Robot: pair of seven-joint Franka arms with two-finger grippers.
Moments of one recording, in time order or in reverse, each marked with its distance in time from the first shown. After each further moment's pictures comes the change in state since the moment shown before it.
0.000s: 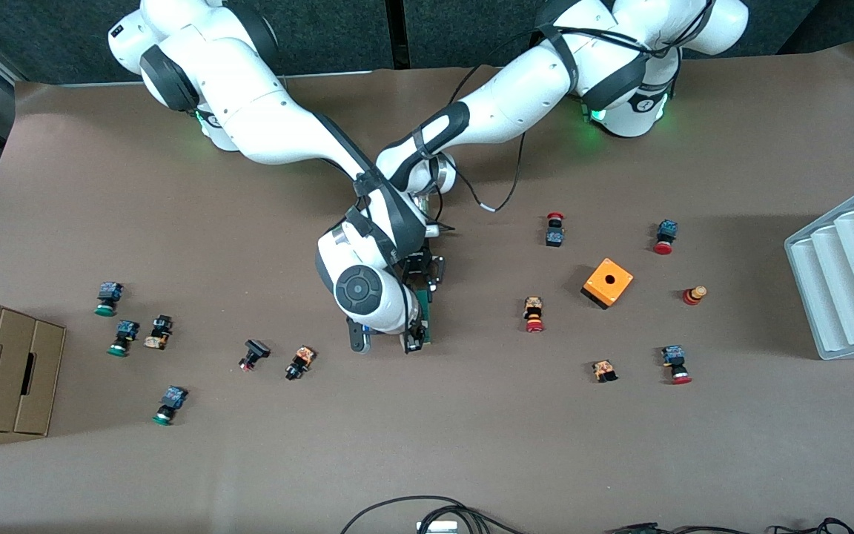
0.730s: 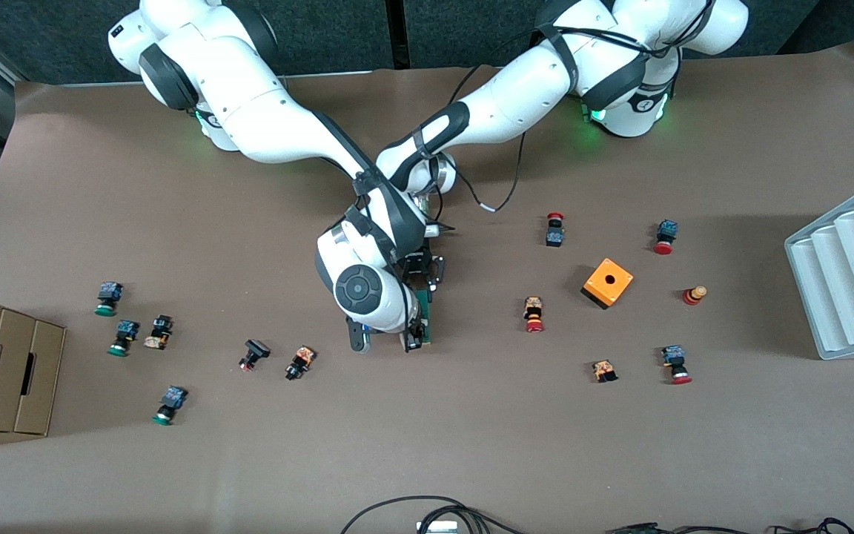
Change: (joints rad) left arm 0.000 0.000 0.000 0.000 0.000 0.000 0.000; right arm 0.002 -0.003 0.000 -0.008 0.000 -0.006 -0.015
